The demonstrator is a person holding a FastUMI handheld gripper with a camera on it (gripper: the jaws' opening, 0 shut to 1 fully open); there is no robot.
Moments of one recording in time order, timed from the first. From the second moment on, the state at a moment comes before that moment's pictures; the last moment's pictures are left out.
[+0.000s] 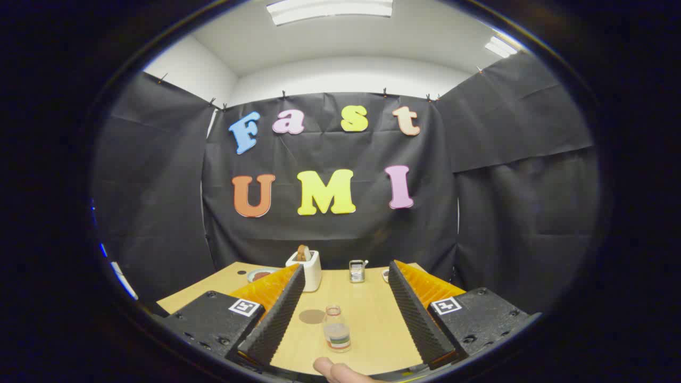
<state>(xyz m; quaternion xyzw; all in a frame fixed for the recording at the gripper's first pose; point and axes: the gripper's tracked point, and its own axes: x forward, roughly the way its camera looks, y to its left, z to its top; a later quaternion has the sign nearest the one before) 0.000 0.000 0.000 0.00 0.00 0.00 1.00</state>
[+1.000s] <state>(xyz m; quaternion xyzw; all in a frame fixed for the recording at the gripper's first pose) -0.026 0.027 0.018 -0.02 -0.02 0.01 1.00</state>
